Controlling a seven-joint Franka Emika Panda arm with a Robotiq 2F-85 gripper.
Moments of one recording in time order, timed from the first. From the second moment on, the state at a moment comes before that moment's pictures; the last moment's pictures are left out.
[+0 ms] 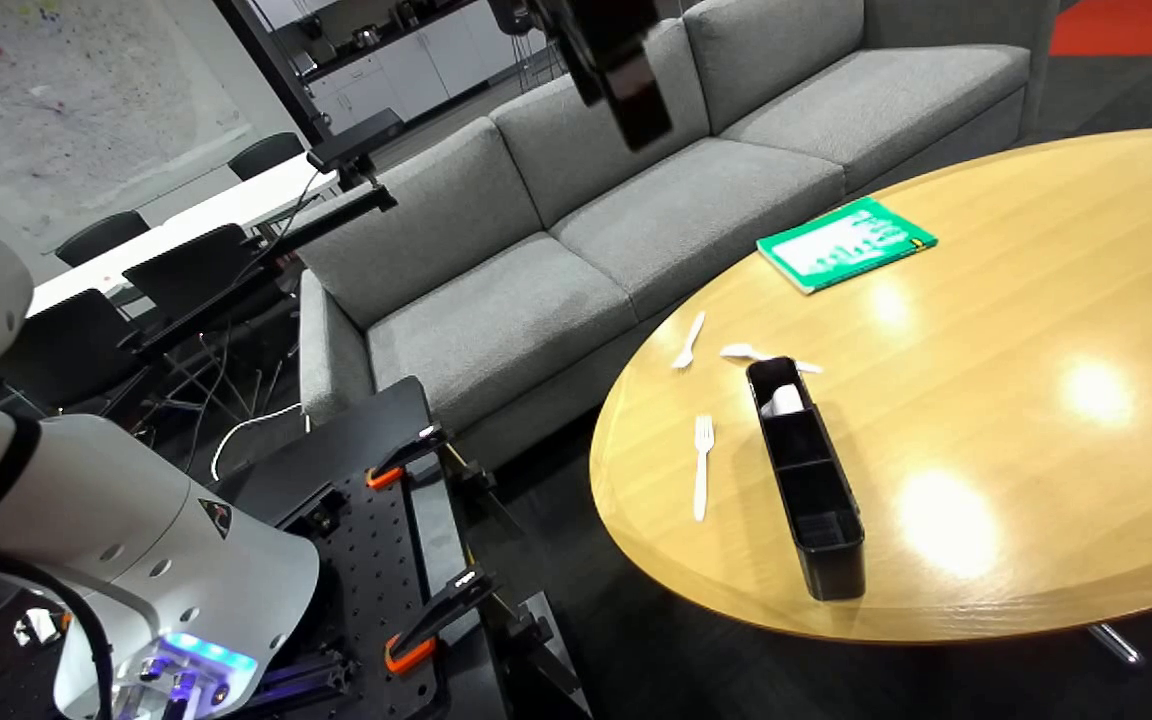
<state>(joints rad) -0.11 -0.35 -0.19 -2.47 -0.04 2.27 -0.06</state>
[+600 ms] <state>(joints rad) -0.11 0.01 -0.13 -2.47 -0.05 2.52 0.07</state>
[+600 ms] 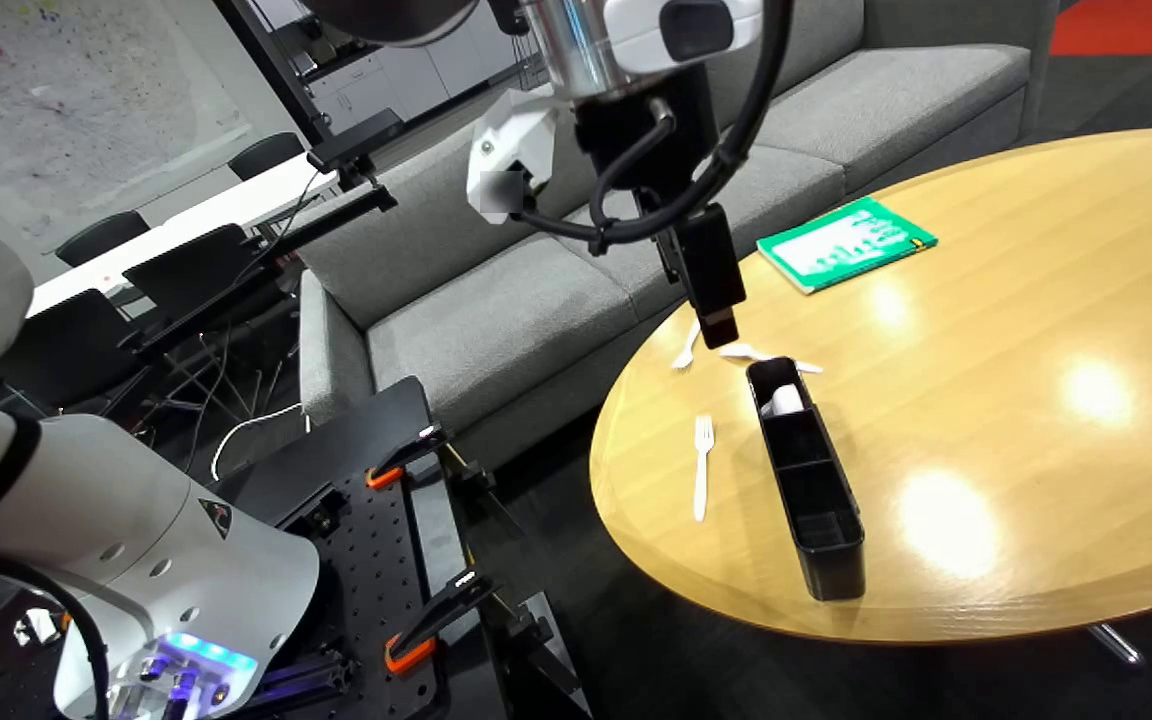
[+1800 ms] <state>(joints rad) -0.06 0.38 -0.17 -2.43 -0.09 2.82 0.28</state>
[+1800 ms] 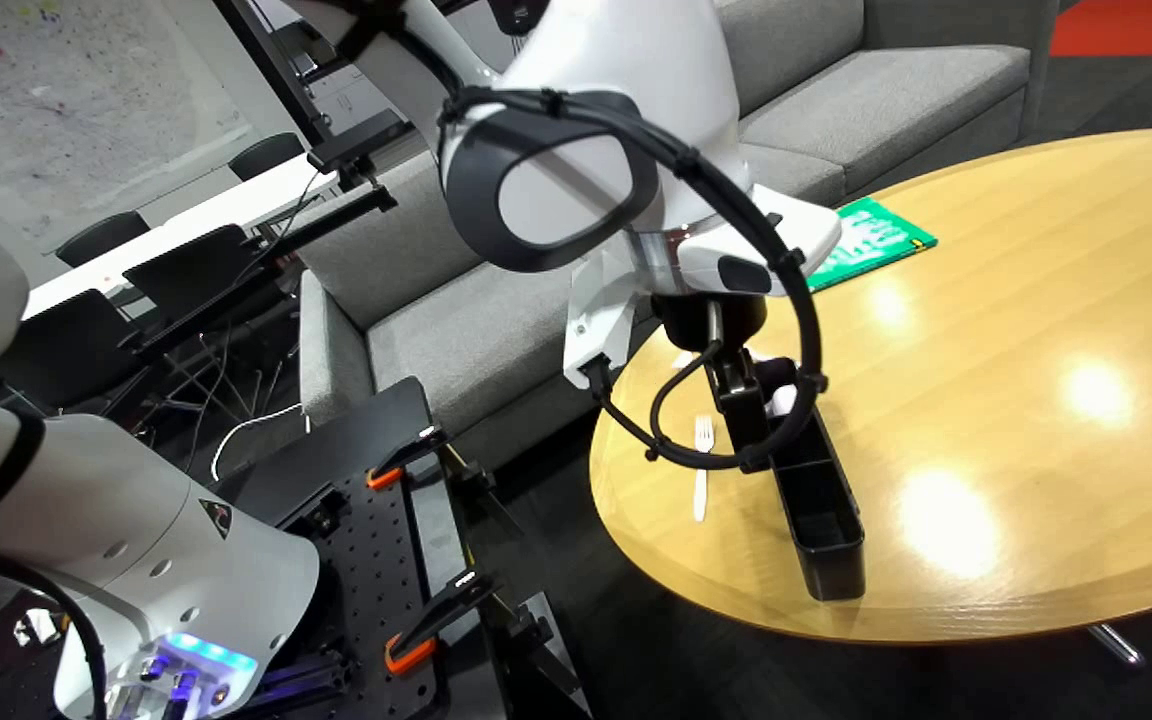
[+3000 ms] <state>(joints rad) -0.18 0.70 -0.01 -2.30 0.12 3.17 0.19</state>
